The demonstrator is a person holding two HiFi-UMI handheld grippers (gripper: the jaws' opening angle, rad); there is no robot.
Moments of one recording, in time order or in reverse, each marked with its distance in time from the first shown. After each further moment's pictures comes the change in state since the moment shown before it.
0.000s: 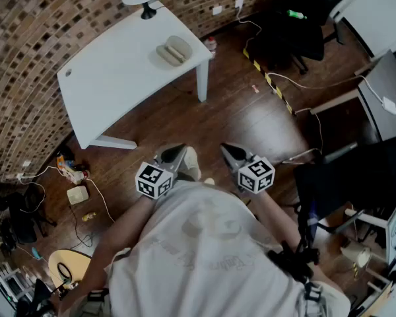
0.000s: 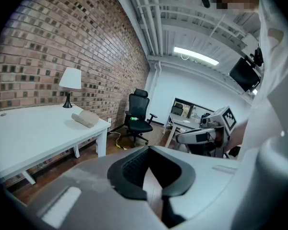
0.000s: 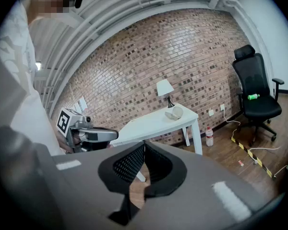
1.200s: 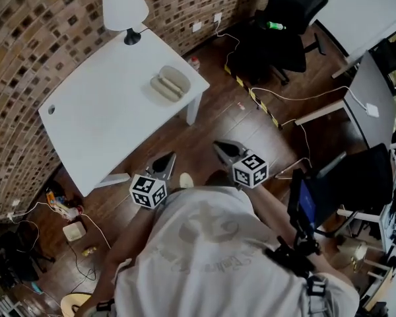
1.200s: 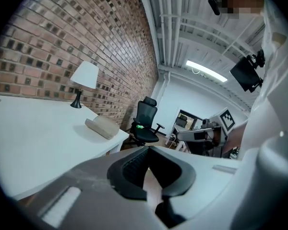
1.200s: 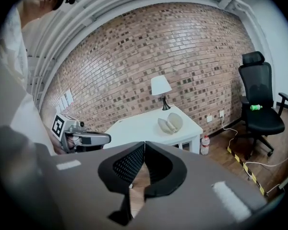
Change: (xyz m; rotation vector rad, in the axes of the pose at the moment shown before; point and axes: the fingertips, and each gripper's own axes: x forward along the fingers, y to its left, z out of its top) left arm 0.012 0.180 0.067 -0.095 -0.141 0.101; right arm 0.172 -0.044 0.114 -0.098 0.040 0.028
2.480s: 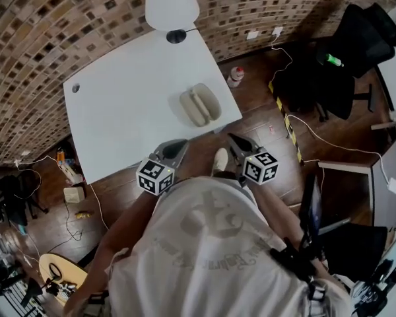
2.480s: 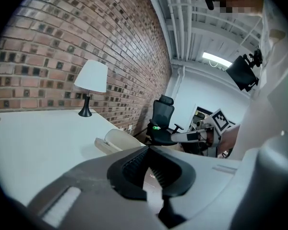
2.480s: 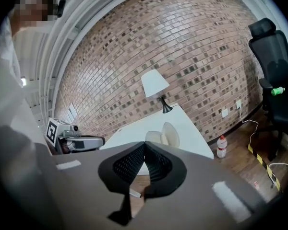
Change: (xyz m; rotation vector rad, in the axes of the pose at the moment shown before) left arm 0.096 0.094 0.088 -0.008 0.025 0.183; right arm 0.128 -0.120 0.086 0.115 0.023 0.193
